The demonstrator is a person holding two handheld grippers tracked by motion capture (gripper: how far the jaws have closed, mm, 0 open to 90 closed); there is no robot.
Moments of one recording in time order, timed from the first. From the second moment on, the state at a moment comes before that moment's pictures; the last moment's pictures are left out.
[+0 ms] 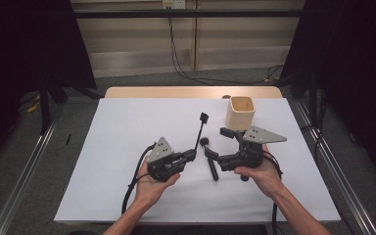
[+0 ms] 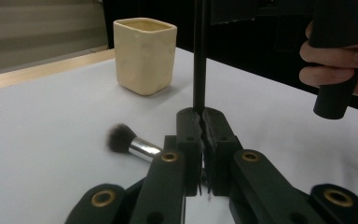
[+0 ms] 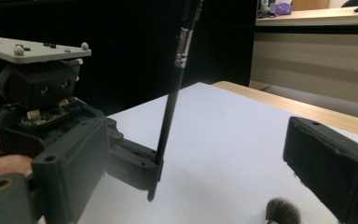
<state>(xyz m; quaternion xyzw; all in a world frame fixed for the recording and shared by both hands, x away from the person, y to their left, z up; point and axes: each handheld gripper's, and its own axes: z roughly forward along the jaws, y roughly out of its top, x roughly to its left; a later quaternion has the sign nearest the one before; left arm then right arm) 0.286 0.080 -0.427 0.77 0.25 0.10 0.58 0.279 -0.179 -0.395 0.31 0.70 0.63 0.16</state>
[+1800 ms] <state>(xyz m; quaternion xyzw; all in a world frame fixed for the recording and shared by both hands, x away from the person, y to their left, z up) 0.279 0.068 -0.444 0.78 0.25 0.10 0.56 0.293 -0.173 -0.399 0.31 0.71 0.63 0.09</state>
